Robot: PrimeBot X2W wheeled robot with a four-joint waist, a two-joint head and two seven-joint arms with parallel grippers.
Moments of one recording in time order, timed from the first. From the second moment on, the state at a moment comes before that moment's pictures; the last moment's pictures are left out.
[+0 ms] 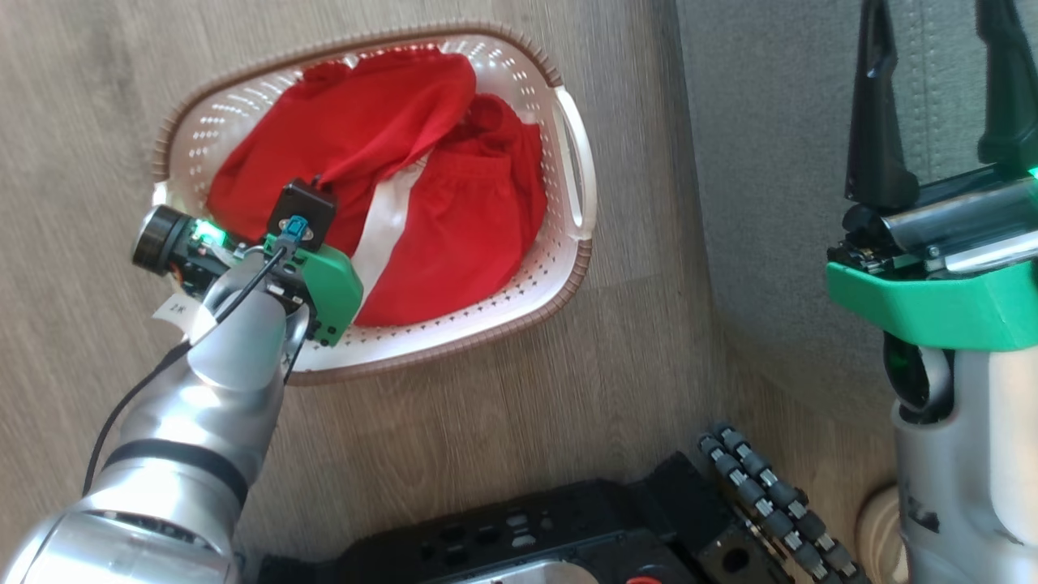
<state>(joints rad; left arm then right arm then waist) -1.02 0.07 -0.47 1.27 0.07 0.01 -0.20 -0.40 -0.05 0.02 -0.22 0.06 0.13 -0.26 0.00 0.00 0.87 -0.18</state>
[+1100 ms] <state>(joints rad) -0.76 0.03 -0.64 0.96 -0.25 -0.06 -0.24 -0.11 -0.05 -0.01 0.17 0.02 0.13 -0.26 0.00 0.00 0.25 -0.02</state>
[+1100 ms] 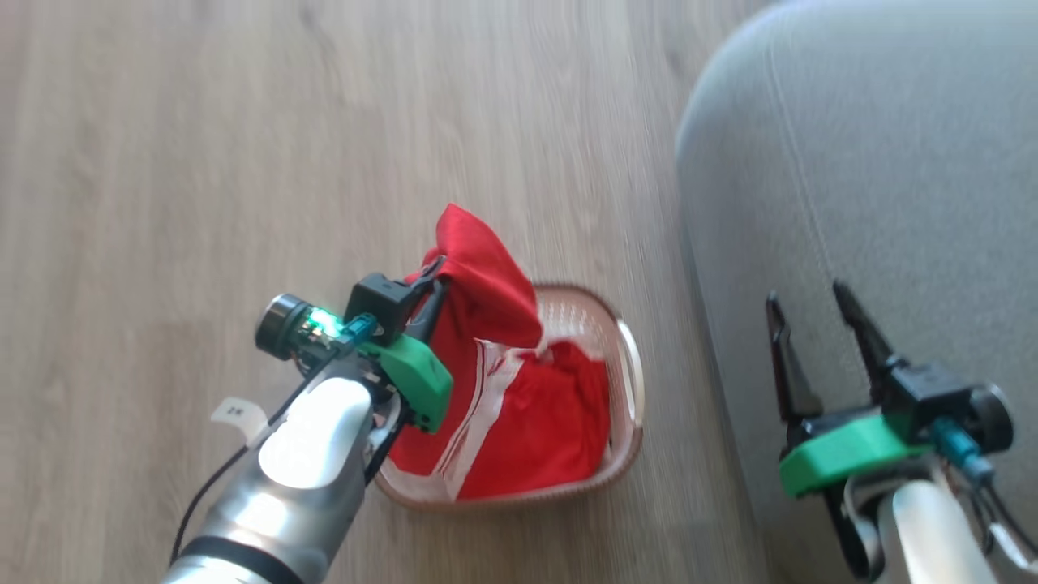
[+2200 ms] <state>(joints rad) -0.80 0.03 -0.77 0.62 -0.36 0.01 -0.11 -0.21 -0.05 0.35 0.41 0.04 0.13 -0.26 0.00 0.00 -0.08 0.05</state>
